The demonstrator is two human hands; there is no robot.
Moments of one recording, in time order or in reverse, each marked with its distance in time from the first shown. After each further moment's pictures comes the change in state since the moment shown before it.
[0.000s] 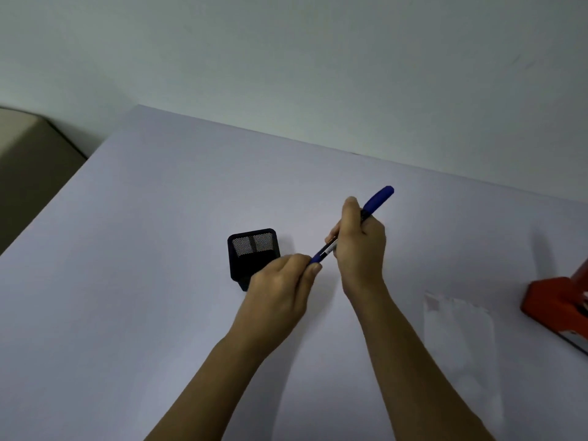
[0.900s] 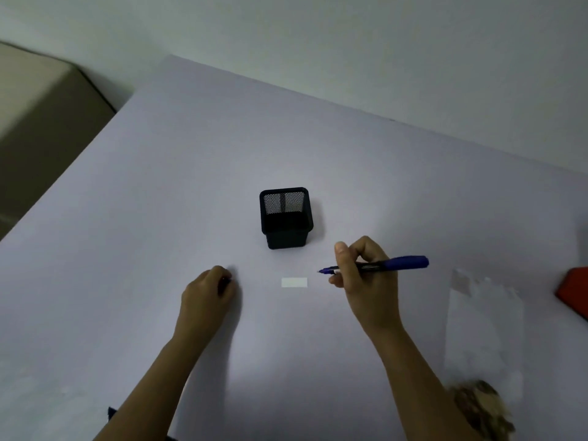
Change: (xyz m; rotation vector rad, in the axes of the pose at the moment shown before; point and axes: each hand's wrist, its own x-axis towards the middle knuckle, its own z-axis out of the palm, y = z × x) left_hand -0.118 -0.121 -0.018 0.193 -0.058 -0.652; right_hand -0.069 0.074 -0.018 -0.015 -0.327 -0.123
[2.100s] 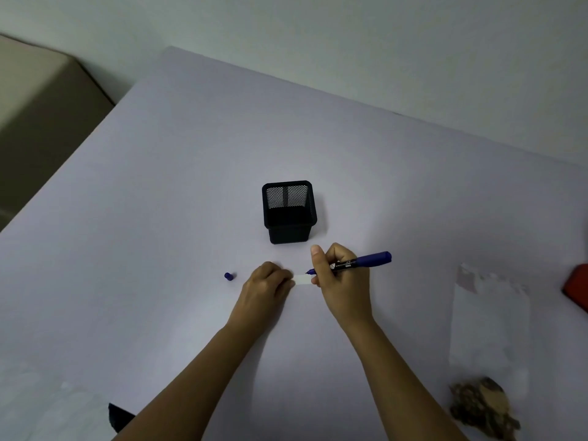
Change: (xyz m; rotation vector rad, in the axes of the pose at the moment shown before) left_hand 0.004 0.030 0.068 -0.045 -0.082 0.442; right_hand 0.004 0.049 0.027 -0.167 -0.014 -0.035
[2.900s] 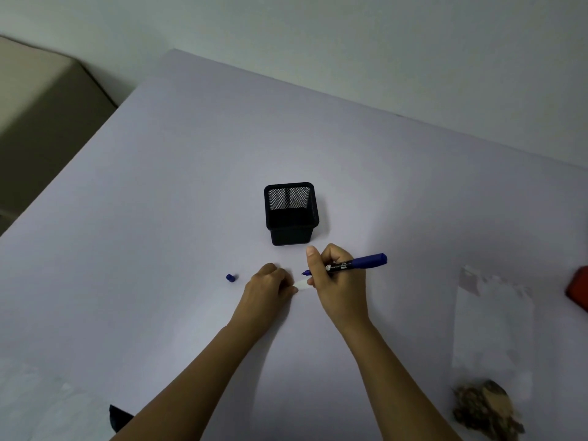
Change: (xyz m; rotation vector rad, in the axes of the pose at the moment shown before) left_hand 0.010 0.012 -0.011 -0.053 -0.153 -0.223; right_hand -0.001 -0.006 0.009 0.015 -0.010 0.003
